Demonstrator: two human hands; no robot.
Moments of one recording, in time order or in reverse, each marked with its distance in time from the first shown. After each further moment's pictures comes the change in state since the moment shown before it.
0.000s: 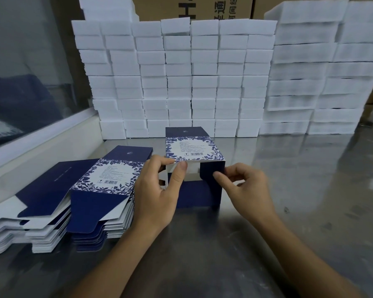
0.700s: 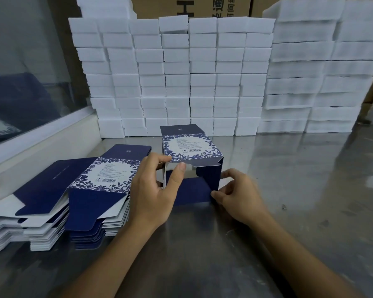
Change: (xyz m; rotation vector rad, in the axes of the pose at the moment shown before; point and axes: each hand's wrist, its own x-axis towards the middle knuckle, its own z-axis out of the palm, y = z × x) left_hand 0.001 -0.007 -0.001 0.036 -0.010 0.076; right_hand -0.004 0.011 0.004 -0.219 -0.260 0.203
